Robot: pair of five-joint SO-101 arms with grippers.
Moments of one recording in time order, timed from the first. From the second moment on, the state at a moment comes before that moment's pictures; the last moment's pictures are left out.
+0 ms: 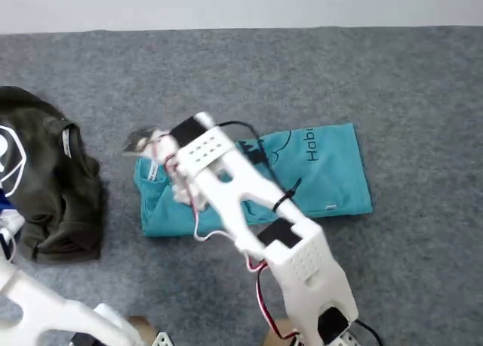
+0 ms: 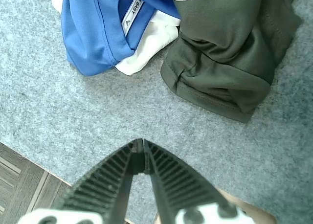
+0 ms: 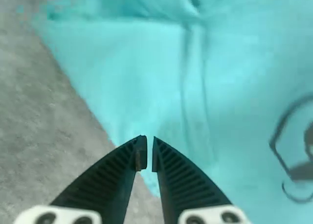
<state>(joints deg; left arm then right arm) -61.9 -39.1 20.4 99.2 -26.2 -42.5 36.4 -32.5 96.3 27.0</state>
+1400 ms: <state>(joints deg) -61.9 -39.1 20.4 99.2 -28.9 -10.4 28.5 -30.5 100.1 11.1</state>
